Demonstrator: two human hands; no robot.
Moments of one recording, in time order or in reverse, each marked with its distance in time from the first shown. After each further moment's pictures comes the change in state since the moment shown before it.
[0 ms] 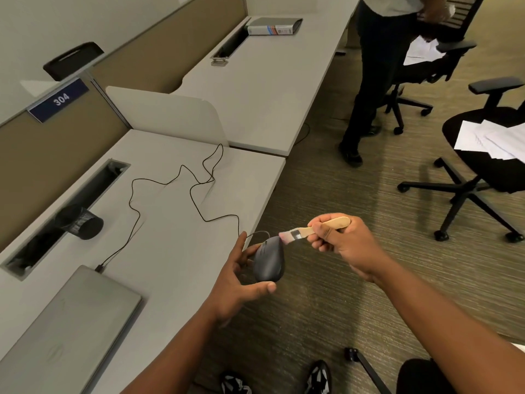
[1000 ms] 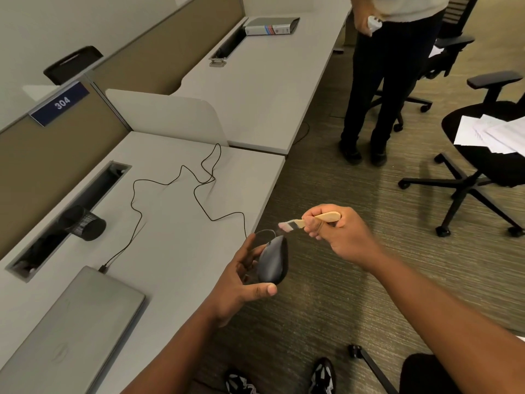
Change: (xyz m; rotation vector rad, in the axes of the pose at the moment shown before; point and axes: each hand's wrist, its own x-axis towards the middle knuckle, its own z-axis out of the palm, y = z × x) left_hand -0.008 0.007 -0.001 -0.027 -0.098 -0.055; right_hand 0.003 -0.007 0.006 -0.420 0.005 -0.215
